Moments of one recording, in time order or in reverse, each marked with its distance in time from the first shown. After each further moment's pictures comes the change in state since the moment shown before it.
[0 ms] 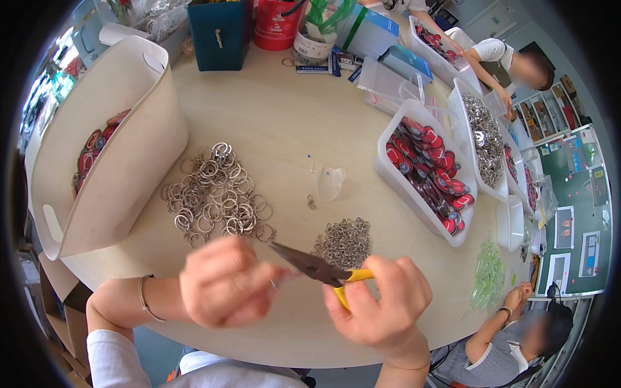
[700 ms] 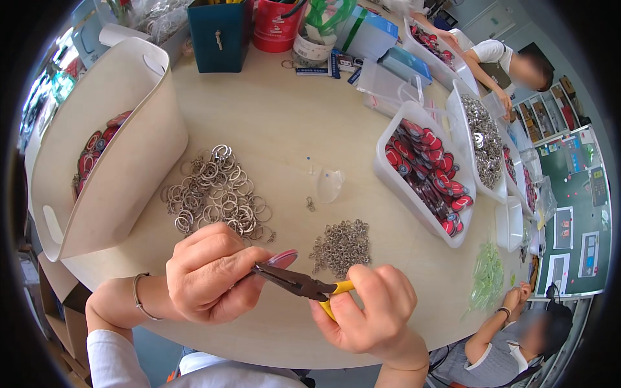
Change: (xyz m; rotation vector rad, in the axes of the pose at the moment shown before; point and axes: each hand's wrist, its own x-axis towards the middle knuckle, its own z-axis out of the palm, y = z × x) left_hand 0.009 -0.003 -0.006 -0.012 0.061 -0.063; right_hand -0.002 -0.003 0.003 0.063 -0.018 -0.110
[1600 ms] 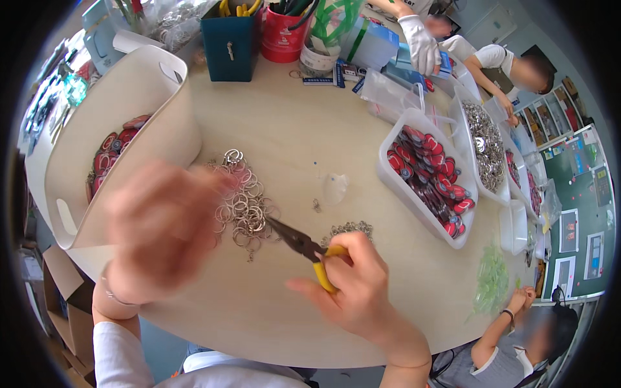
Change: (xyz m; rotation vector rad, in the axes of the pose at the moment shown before) left_hand 0.046 0.016 -0.064 0.564 -0.266 0.047; right_hand 0.012 0.000 0.025 0.403 0.009 0.207
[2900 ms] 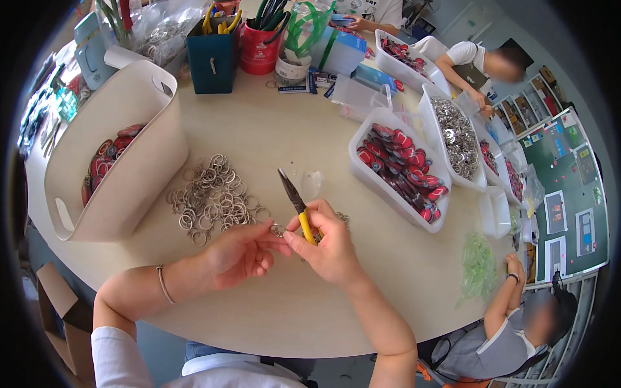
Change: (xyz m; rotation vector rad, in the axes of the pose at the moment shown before) left_hand -0.038 0.034 0.095 -1.968 -0.451 -1.571; right_hand -0.004 0.031 0.026 0.668 -0.061 0.482
